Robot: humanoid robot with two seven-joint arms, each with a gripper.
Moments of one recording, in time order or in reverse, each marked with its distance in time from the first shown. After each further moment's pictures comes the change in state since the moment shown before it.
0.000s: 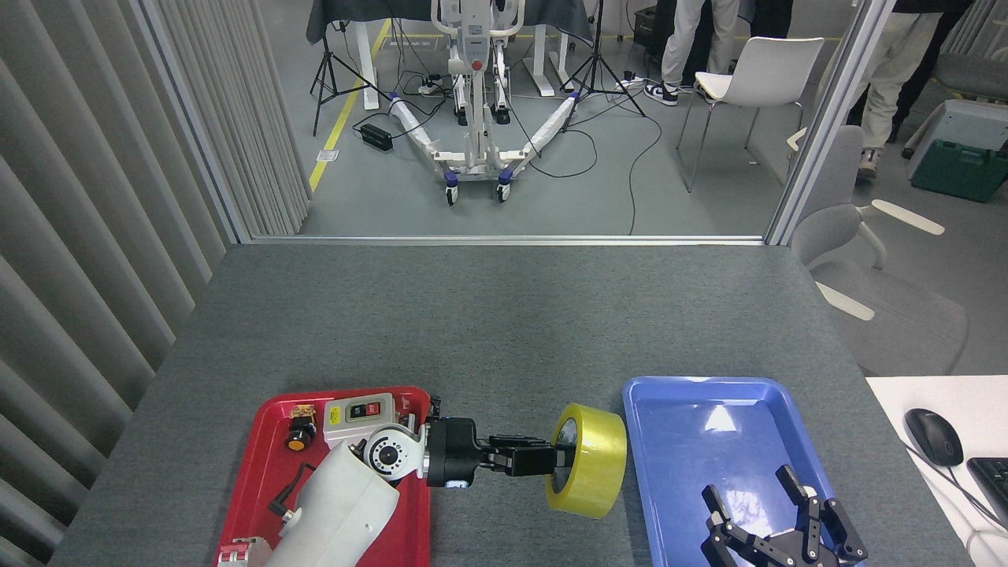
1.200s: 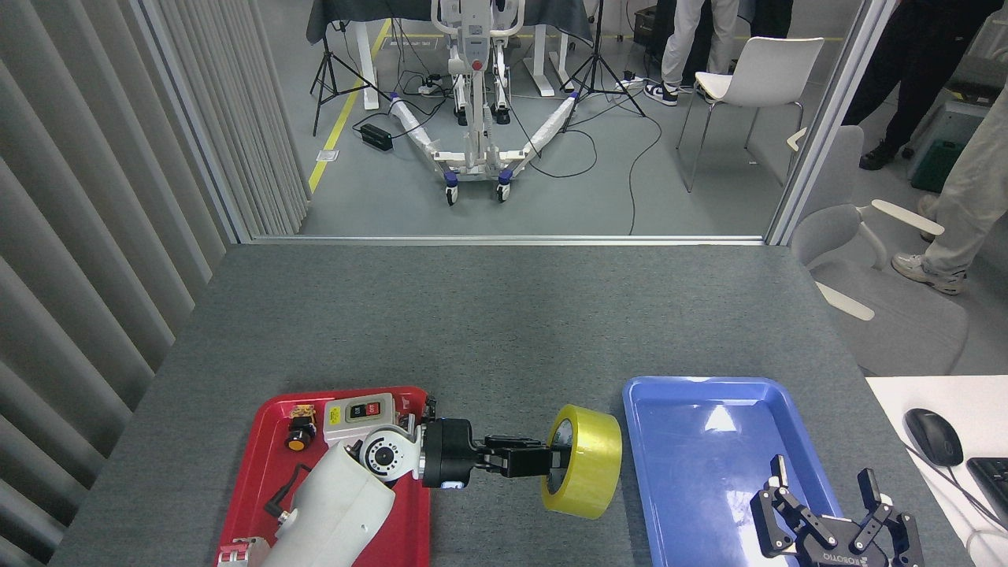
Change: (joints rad) left arm 0.002 0.009 0.000 -0.001 0.000 0.000 -0.001; right arm -0.047 0.176 -0.095 0.006 0.166 0.402 0.084
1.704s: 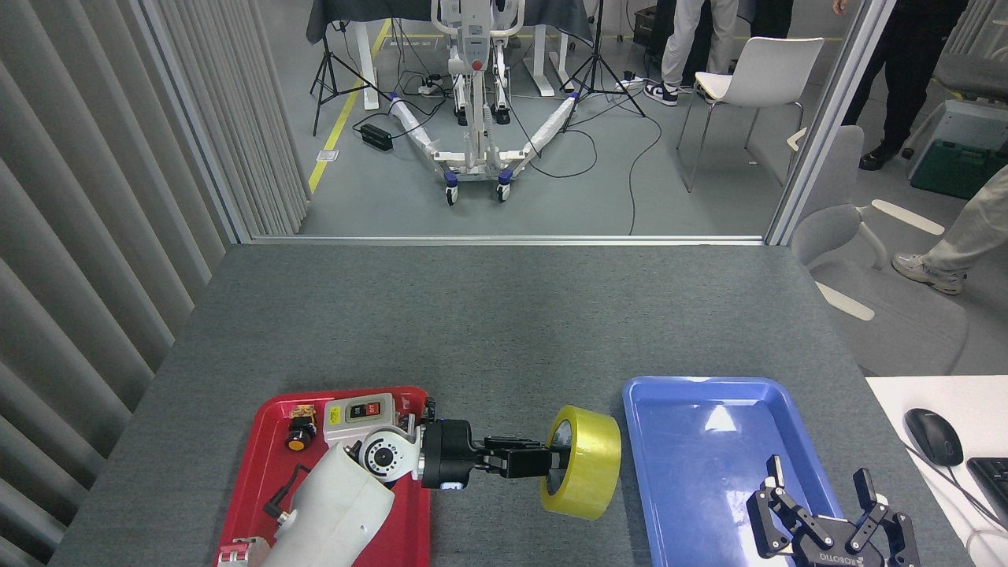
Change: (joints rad) left arm 0.003 0.002 -0.001 -0.001 0.000 0.000 0.000; right arm 0.001 0.001 0.007 -0.003 -0.003 -0.001 0.001
